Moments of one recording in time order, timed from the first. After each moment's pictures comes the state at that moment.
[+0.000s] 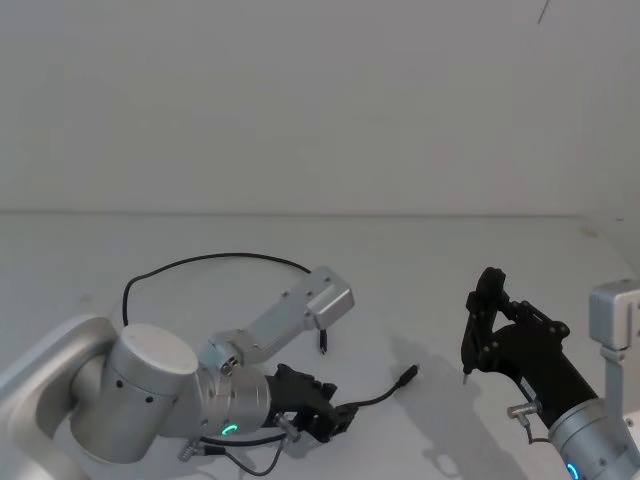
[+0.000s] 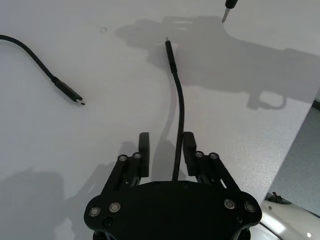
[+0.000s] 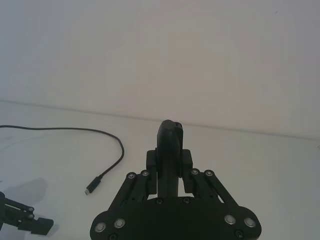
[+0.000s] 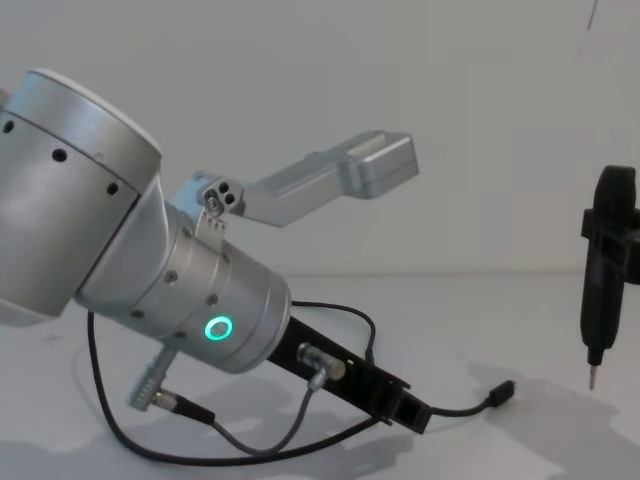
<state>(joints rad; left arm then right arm) -0.54 0.33 0.70 -1.59 -0.33 0.81 -0.40 -0.01 0.34 -0.23 -1.77 0.29 0.03 0.07</state>
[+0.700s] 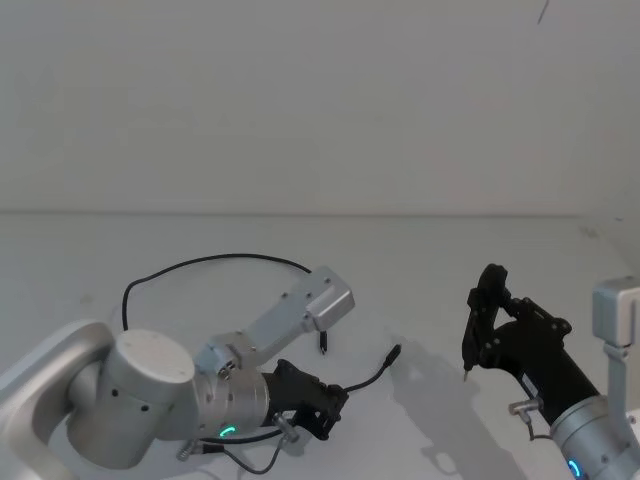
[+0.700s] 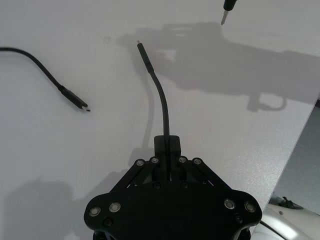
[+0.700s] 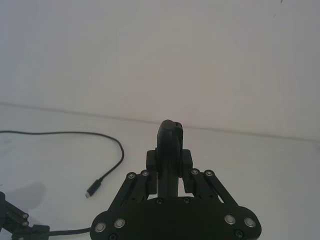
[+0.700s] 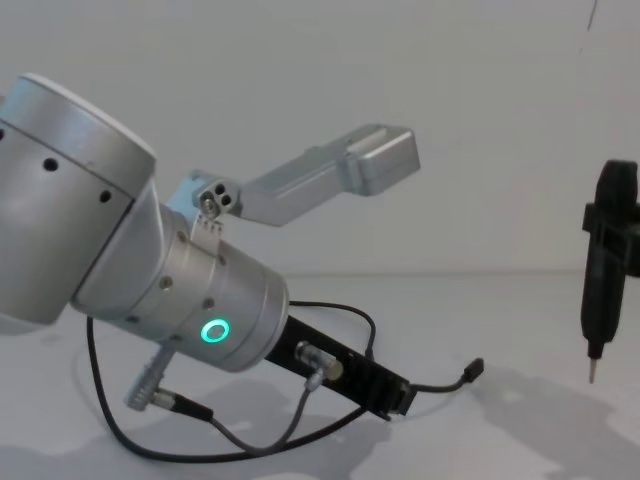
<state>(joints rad) -0.53 0.35 0.71 -1.60 -0.31 0.76 -0.40 -0.01 0.33 -0.22 -1.77 0.29 0.03 0.07</state>
